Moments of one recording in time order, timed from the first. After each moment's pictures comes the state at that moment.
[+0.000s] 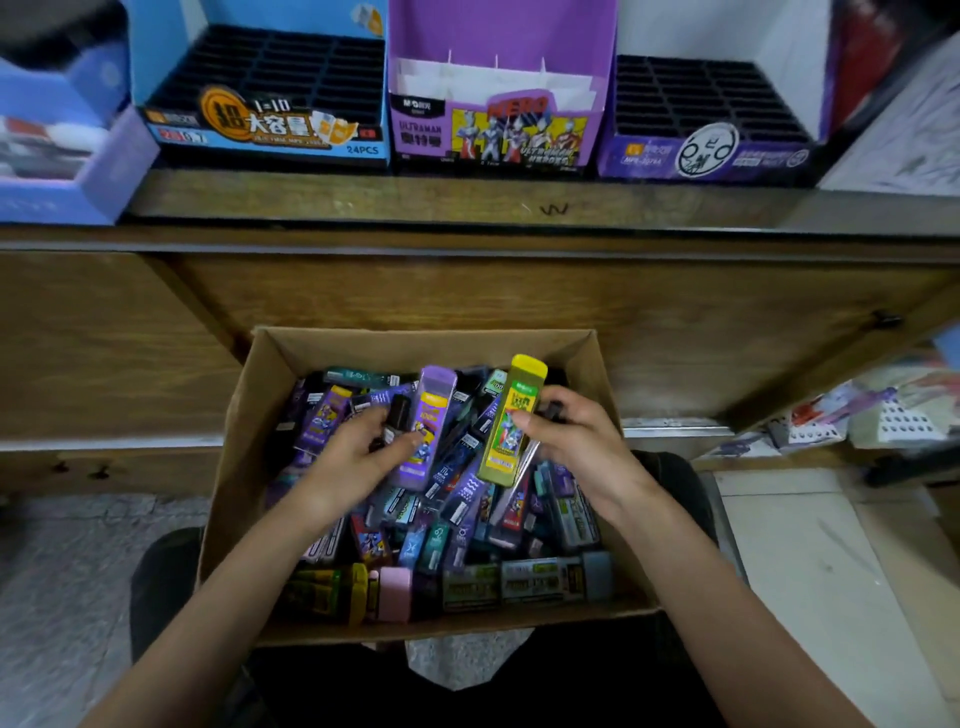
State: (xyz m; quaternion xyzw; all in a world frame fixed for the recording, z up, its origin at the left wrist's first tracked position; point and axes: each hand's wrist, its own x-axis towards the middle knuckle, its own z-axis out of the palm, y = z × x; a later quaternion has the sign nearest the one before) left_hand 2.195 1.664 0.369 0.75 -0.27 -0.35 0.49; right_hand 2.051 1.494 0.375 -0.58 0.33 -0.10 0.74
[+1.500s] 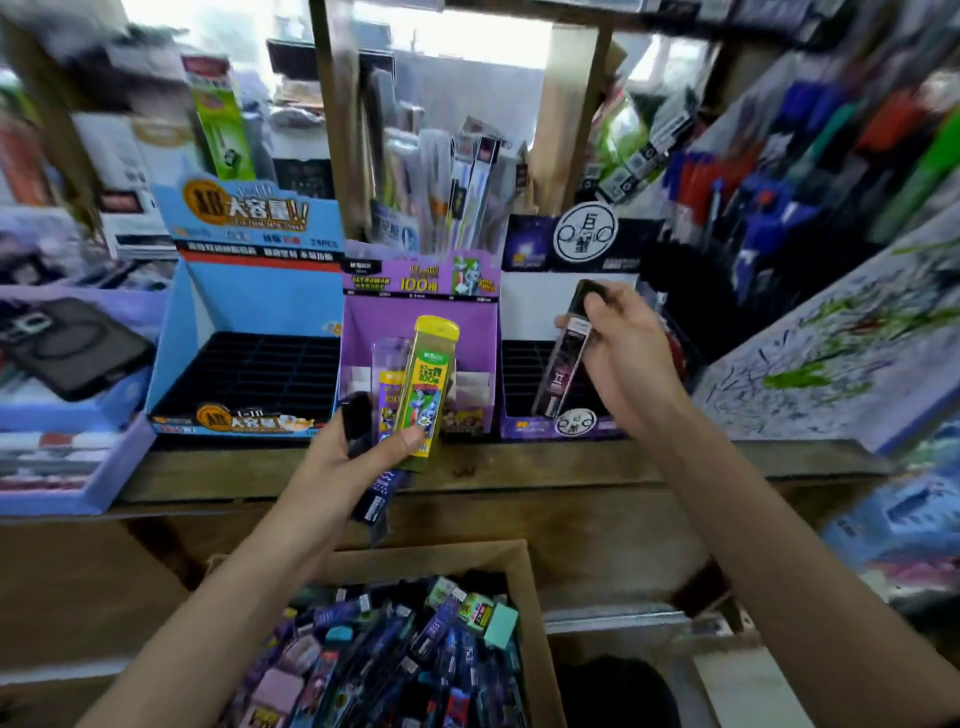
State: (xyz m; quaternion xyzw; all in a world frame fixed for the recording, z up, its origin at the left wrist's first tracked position) left_hand 2.224 1.558 0.548 0.59 -0.26 -0.30 0.70; right_hand 2.116 1.343 0.613 -0.55 0.18 -0.38 0.72
